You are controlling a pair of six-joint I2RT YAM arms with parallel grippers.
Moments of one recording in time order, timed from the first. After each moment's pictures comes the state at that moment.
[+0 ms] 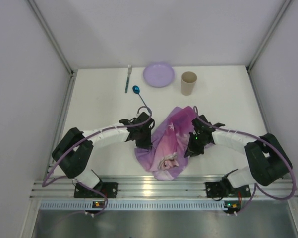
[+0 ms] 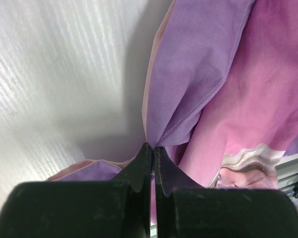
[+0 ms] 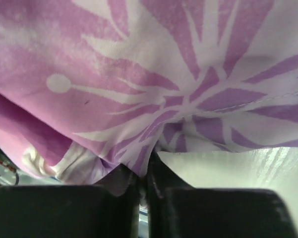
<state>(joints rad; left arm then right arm) -0.78 1.59 0.94 -0.48 0.07 -0.78 0.49 1.40 0.63 -0.52 -0.29 0.73</state>
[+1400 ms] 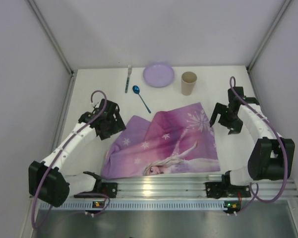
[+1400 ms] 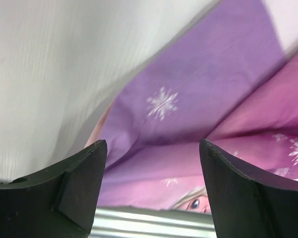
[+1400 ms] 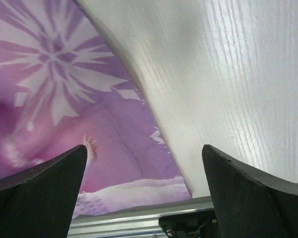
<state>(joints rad) -0.39 1.16 0.94 -0.90 -0.18 -0.83 -0.02 1.46 1.06 -0.93 0.02 0.39</state>
